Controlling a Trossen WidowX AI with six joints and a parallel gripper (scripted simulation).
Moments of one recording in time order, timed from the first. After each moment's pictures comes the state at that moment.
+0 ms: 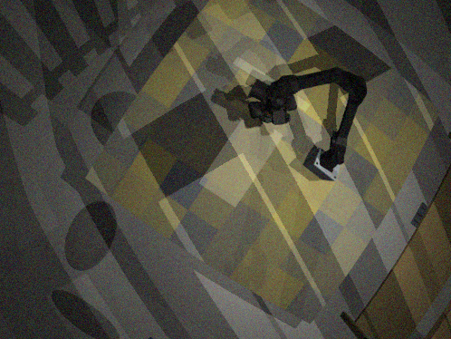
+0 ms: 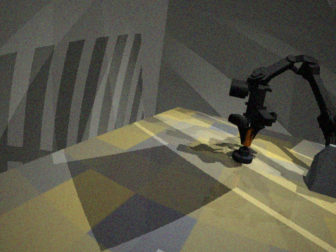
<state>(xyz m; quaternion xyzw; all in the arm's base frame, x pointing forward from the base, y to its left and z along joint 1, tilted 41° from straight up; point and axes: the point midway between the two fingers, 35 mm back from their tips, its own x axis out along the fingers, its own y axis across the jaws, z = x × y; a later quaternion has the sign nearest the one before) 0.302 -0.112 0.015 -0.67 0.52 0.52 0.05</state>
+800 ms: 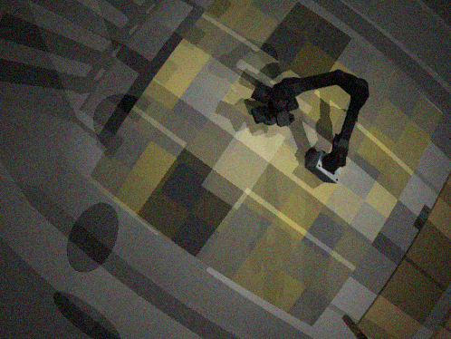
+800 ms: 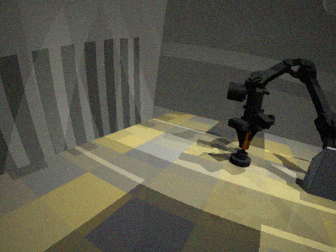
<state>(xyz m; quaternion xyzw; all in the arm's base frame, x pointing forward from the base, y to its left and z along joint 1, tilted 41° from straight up) 0.302 -0.111 0.016 -0.67 0.48 0.56 0.00</state>
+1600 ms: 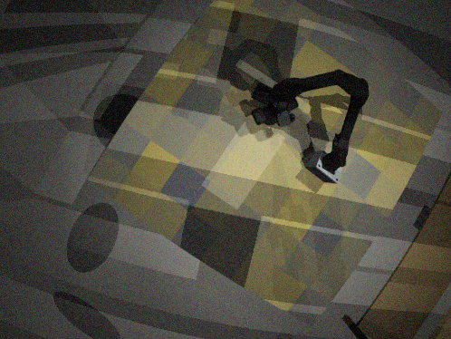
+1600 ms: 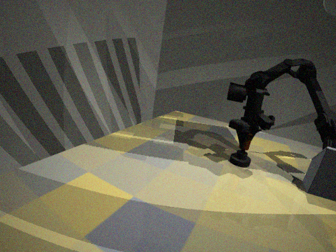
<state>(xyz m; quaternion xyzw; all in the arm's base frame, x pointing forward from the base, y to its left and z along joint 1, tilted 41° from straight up) 0.301 -0.112 0.014 -0.67 0.46 0.58 -0.02</state>
